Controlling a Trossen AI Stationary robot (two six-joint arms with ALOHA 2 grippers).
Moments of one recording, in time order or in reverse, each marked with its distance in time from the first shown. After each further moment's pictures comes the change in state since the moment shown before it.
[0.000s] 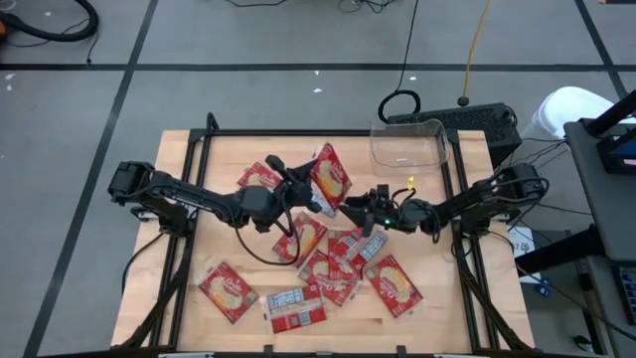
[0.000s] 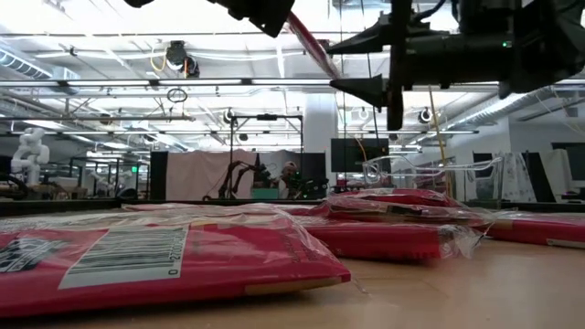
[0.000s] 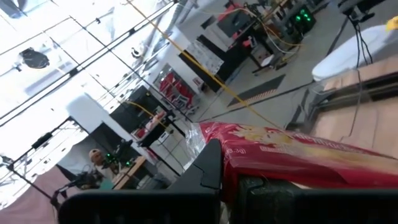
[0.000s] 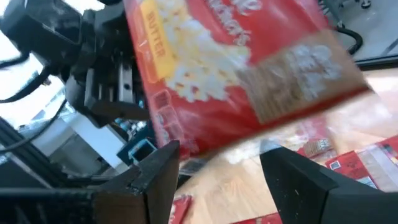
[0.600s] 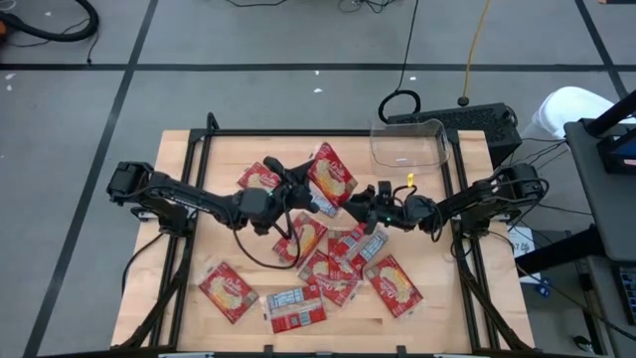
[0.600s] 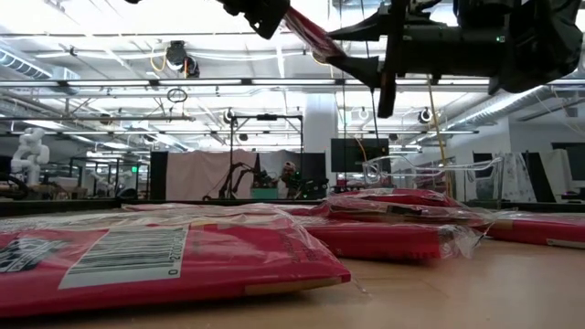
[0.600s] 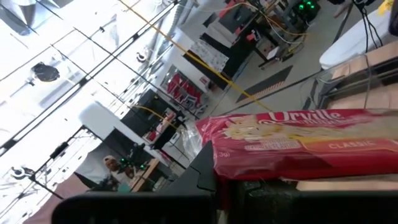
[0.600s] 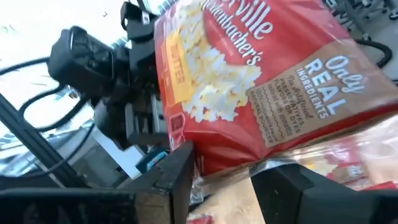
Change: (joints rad) left arm -0.033 -0.002 0.000 -0.003 -0.047 0.102; right arm -0.039 0.001 0.010 0.115 -0.053 -0.002
